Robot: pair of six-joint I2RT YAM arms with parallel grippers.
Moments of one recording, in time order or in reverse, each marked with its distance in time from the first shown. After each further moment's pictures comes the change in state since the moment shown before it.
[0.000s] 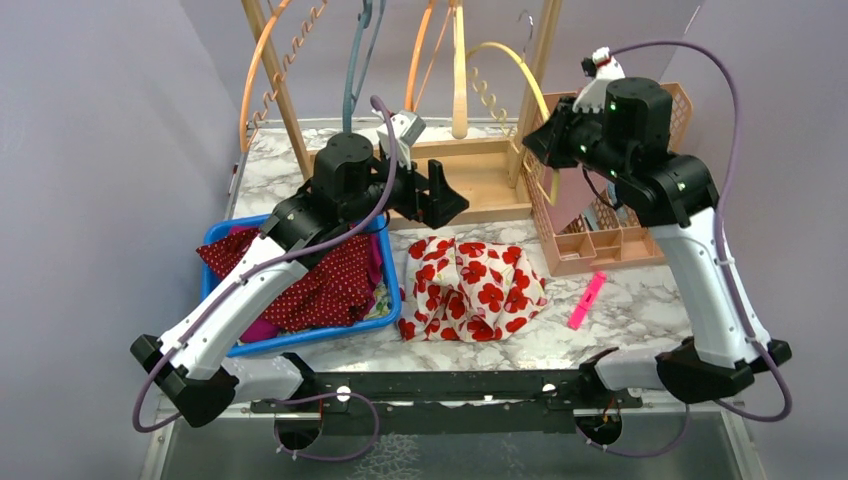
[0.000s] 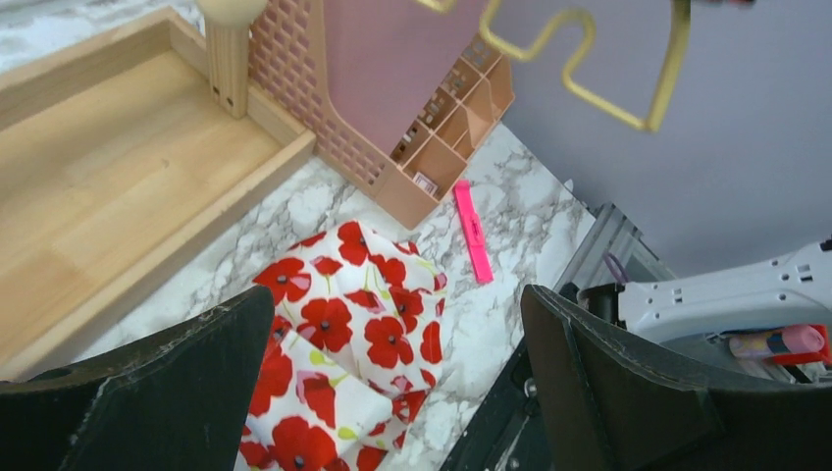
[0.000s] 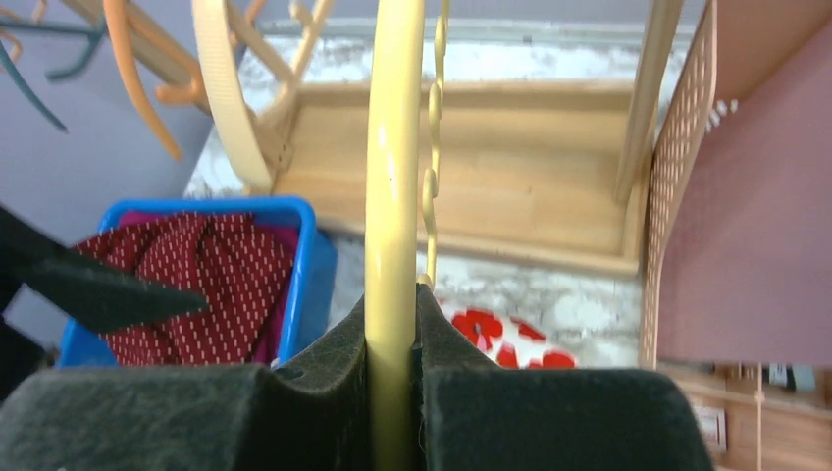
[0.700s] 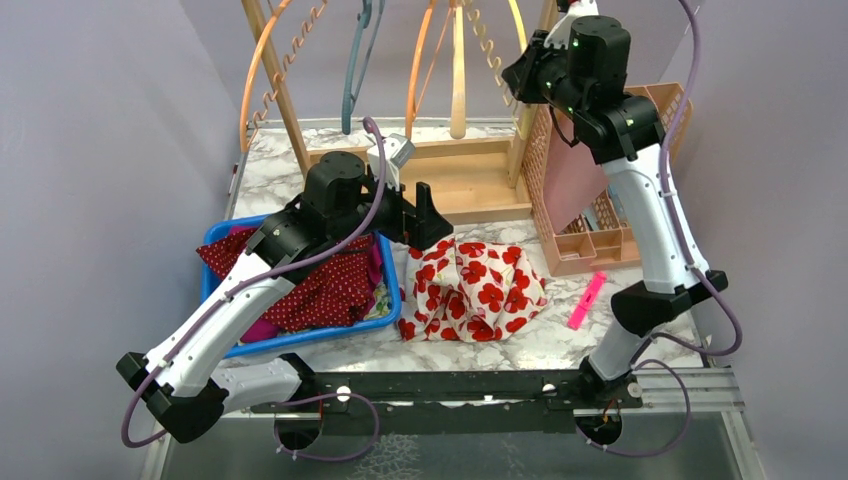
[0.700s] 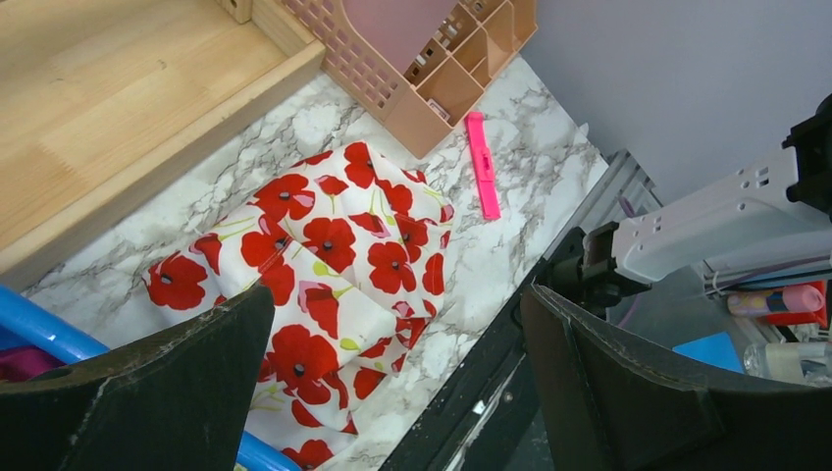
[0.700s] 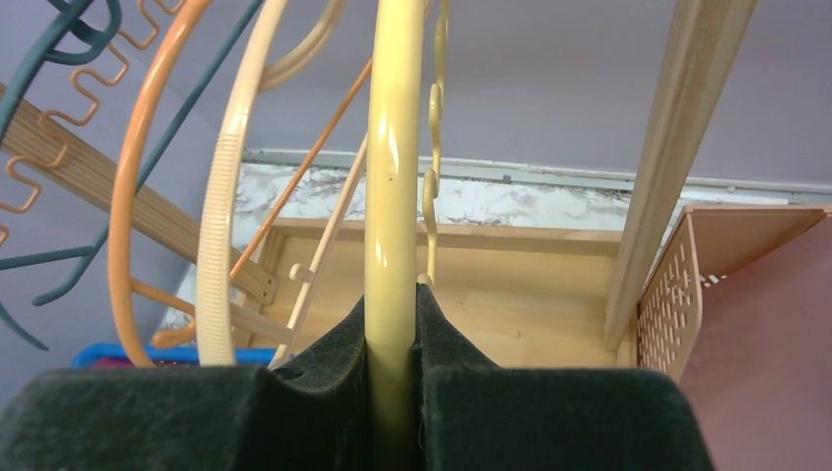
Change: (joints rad) left arm 0.000 -0.111 -0.100 -0.140 -0.004 -0.016; right arm -0.011 0.408 0.459 0.124 0.098 -0.046
